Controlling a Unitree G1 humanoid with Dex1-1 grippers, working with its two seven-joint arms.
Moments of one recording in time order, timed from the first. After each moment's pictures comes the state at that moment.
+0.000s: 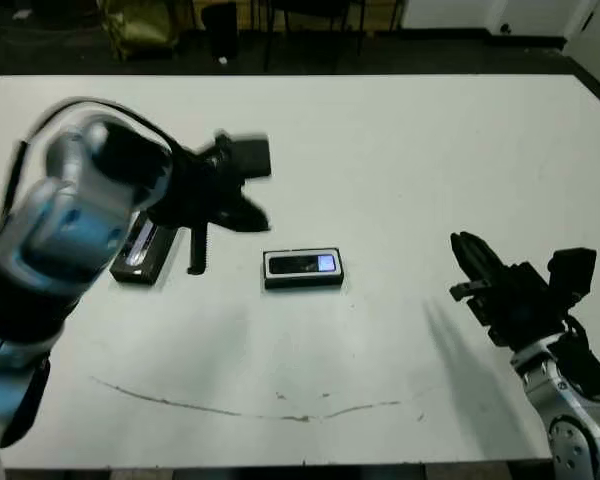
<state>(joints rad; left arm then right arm) -0.67 0.55 -0.09 -0.52 0.09 1.03 -1.14 0.10 -0.31 -0.17 -0.43 0.42 0.39 0.27</state>
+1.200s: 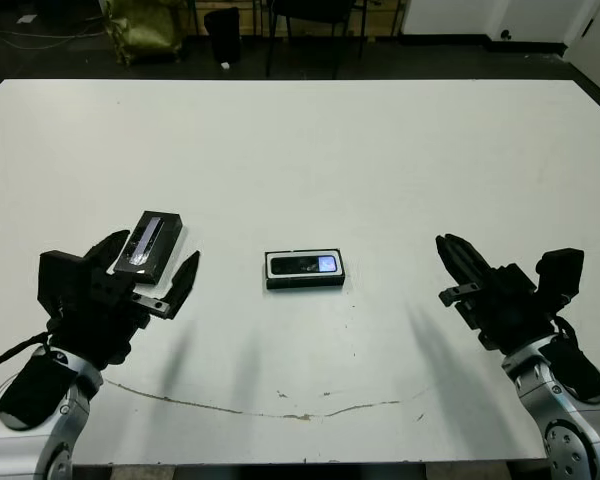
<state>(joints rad) 0.18 0.25 0.21 -0.70 -0.19 0.59 -0.40 0.11 -0.31 -0.13 -0.50 0.43 0.45 0.26</state>
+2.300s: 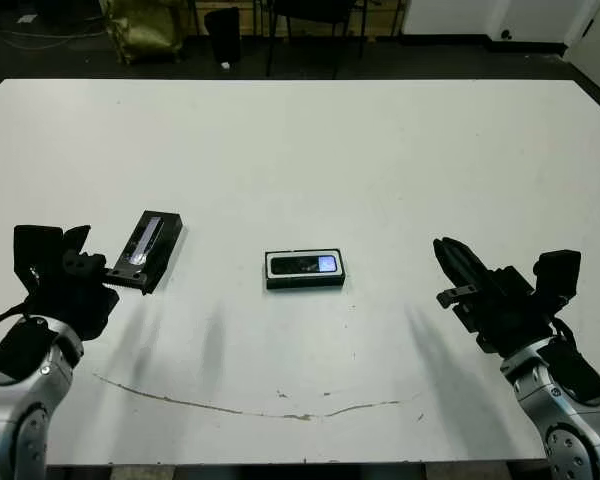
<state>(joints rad) 0.03 0.37 0.30 -0.60 -0.36 0.83 -0.20 0.11 -0.31 -0.12 -0.53 0.46 0.49 0.24</state>
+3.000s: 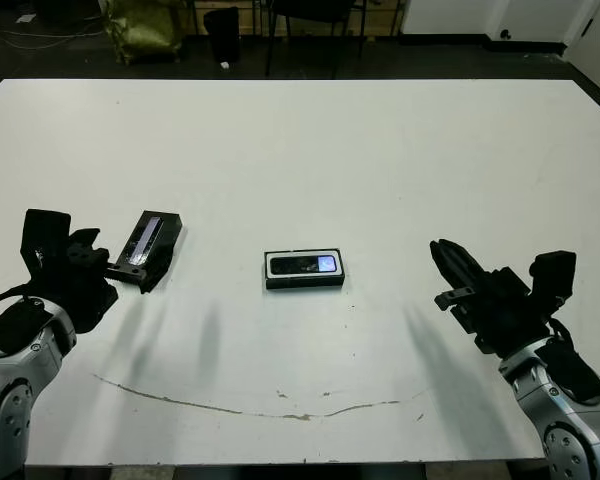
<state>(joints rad) -0.02 0.45 0.29 -0.54 -0.40 0.90 -0.25 0.11 -0.32 -0.12 -0.51 0.45 0.47 0.26</state>
